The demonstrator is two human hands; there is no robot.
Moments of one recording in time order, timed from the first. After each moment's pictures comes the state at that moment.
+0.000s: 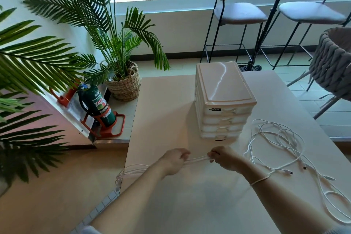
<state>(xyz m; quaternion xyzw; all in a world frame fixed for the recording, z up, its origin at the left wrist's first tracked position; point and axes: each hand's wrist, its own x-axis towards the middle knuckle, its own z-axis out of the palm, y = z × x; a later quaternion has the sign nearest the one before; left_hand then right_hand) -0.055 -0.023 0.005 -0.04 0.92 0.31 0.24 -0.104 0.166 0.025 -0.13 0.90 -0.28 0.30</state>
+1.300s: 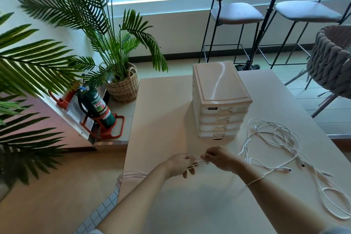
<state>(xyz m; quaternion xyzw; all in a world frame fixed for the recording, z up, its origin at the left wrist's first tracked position) -0.048 0.001 0.002 -0.09 0.81 0.49 0.30 -0.100 0.168 0.013 -0.16 0.89 -0.31 0.29</state>
